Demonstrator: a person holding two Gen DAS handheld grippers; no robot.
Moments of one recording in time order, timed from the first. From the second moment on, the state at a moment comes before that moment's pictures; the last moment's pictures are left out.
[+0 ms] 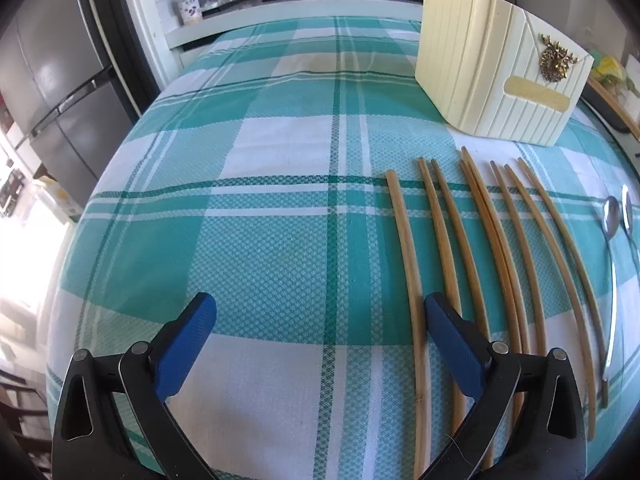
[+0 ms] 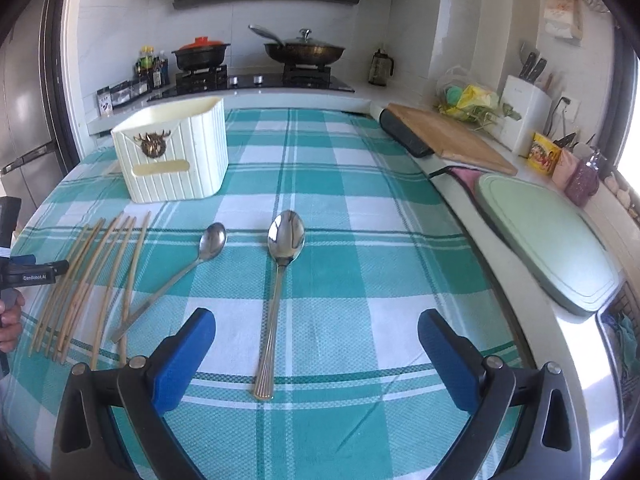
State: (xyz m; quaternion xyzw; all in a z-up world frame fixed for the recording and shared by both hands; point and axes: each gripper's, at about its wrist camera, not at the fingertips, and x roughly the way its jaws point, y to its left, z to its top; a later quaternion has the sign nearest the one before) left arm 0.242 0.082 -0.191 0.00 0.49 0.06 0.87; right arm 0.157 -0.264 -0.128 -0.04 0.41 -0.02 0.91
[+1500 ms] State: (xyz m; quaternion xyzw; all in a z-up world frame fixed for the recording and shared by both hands) left arm 0.307 0.077 -0.182 0.00 0.53 -0.02 0.85; right arm 0.305 -0.254 -0.194 -0.03 0.46 0.02 0.89
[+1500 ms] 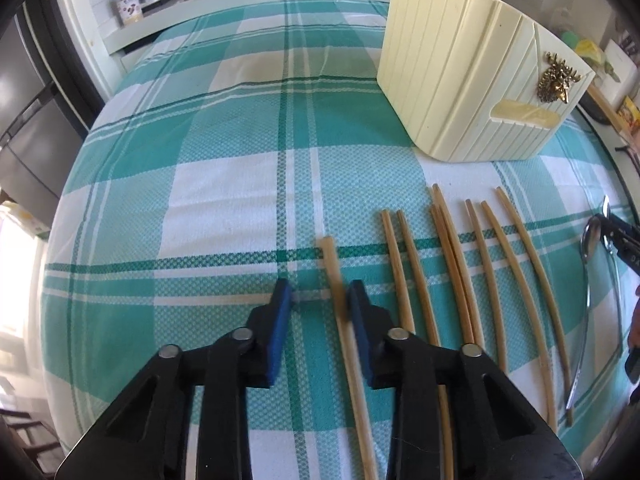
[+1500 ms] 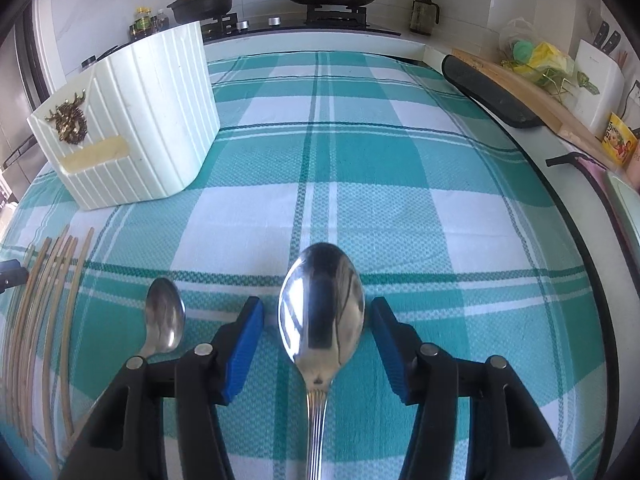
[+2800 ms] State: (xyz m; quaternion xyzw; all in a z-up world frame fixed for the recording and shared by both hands) left arm 0.188 0.091 -0.016 -0.08 0.33 -0.10 0.93; right arm 0.186 -0.241 -0.024 0.04 0.27 0.17 0.95
